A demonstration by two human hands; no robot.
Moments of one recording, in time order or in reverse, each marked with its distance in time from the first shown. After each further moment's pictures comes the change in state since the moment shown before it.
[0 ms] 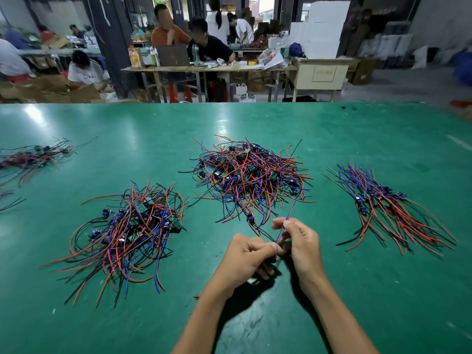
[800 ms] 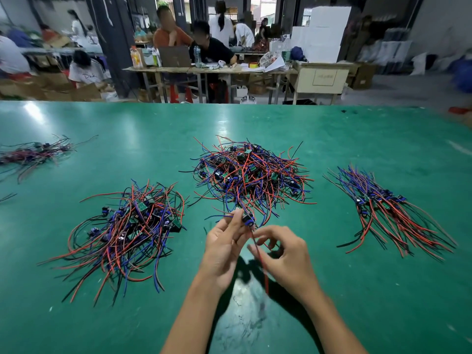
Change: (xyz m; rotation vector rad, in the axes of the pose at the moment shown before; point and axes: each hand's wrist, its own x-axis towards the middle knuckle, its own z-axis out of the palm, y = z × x) left_hand 0.002 0.014 -0.016 -0.865 0.281 0.040; right_hand -0.018 0.008 0.000 -0.647 -0.253 -0.520
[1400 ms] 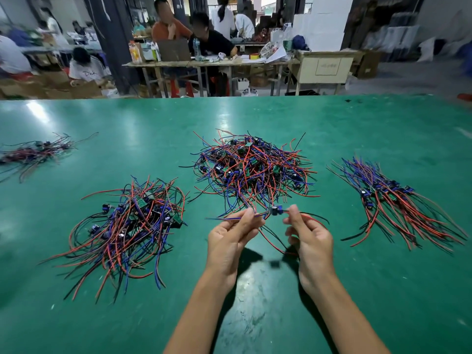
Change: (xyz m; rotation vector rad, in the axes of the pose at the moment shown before) left_hand 0.002 -0.012 -0.004 0.178 0.051 0.046; right_hand 0.015 -0.015 -0.010 0.850 0.423 0.598
